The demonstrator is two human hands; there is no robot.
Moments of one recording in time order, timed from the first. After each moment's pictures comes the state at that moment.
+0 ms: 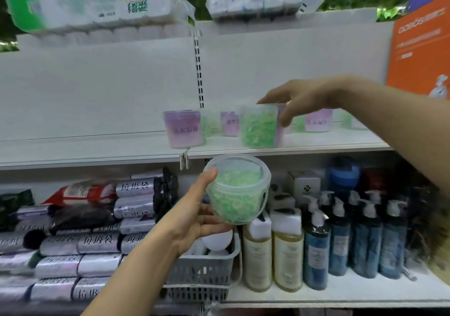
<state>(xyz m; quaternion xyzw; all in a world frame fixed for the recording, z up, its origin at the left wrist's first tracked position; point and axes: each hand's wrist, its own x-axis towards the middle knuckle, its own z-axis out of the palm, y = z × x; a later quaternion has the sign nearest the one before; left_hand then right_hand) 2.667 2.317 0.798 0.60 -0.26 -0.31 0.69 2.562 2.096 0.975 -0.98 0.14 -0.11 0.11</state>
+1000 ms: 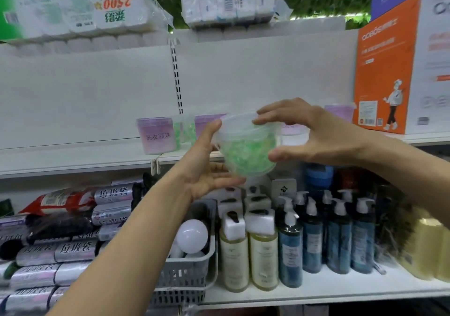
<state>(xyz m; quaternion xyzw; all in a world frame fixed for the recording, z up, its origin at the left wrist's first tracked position) 2.617 2.250 0.874 0.57 -0.28 -0.34 0.69 2.459 2.096 0.911 -0.94 -0.04 -0.33 0.11</state>
